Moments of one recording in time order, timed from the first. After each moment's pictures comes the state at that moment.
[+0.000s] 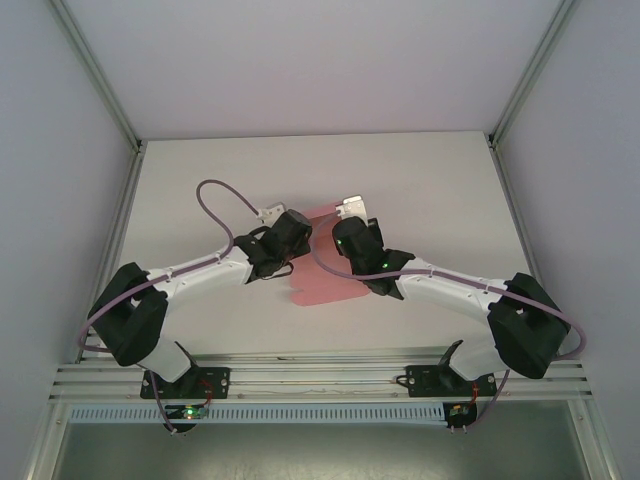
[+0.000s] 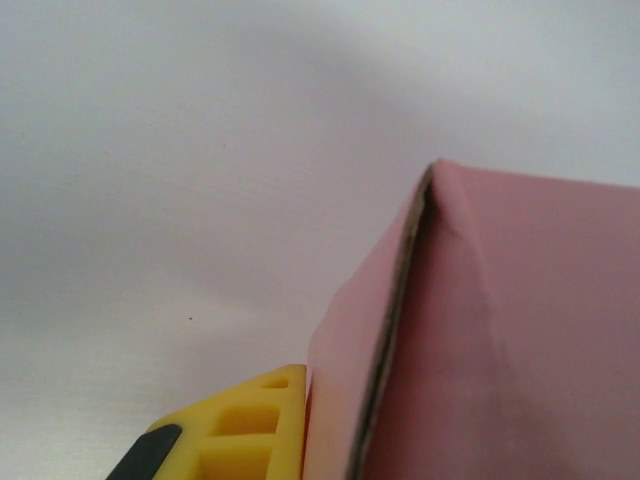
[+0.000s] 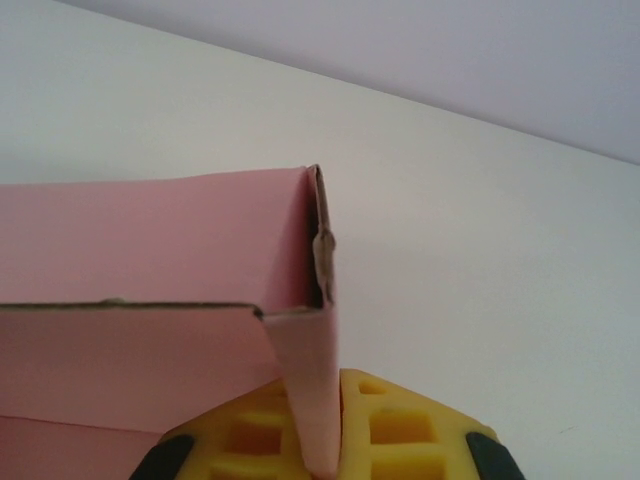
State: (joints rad) left arm -0.72 1.54 0.99 -0.33 -0.27 -1.02; right arm 0.81 1.42 0.82 0.01 0.68 0.19
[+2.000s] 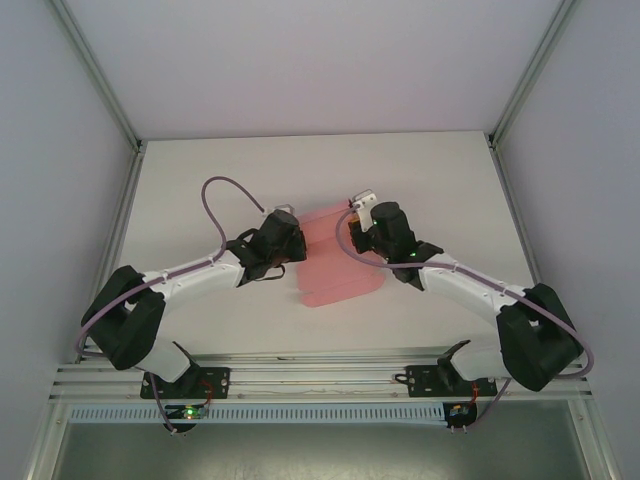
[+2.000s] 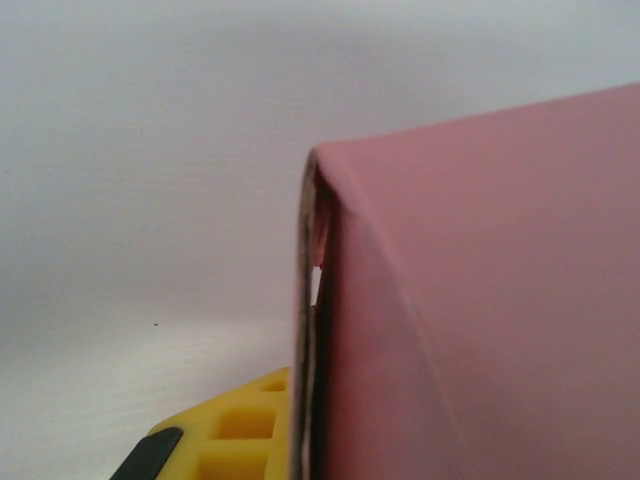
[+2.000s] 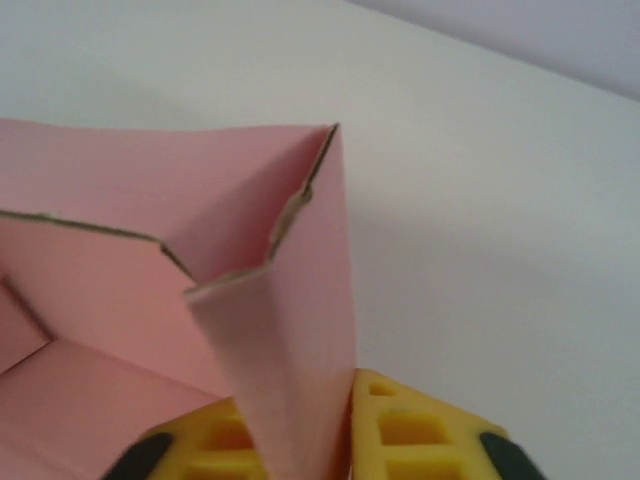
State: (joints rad) left arm -0.67 1.51 0.89 -0.16 -0.06 -0.76; right arm 0.58 1.36 0.74 0.07 0.14 0.01
